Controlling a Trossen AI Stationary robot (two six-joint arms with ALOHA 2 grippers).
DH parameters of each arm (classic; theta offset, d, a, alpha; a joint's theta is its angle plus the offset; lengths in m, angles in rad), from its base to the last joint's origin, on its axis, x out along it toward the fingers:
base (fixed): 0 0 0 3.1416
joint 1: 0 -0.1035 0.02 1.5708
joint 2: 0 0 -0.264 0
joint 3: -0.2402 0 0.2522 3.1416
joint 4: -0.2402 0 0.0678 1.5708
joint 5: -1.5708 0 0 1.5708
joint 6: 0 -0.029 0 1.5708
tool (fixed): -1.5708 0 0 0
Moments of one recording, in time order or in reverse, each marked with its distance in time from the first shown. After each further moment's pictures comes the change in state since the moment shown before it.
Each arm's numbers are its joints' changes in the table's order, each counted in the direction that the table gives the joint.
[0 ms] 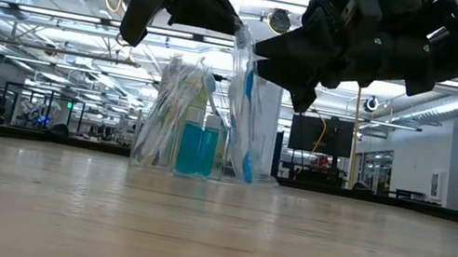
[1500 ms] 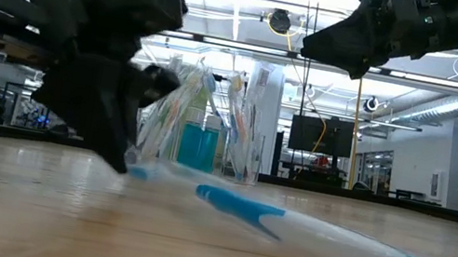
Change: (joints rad) left arm 0.091 0.244 0.000 -0.251 0.506 0.855; right arm -0.041 -0.421 0.090 -0.374 0.348 0.236
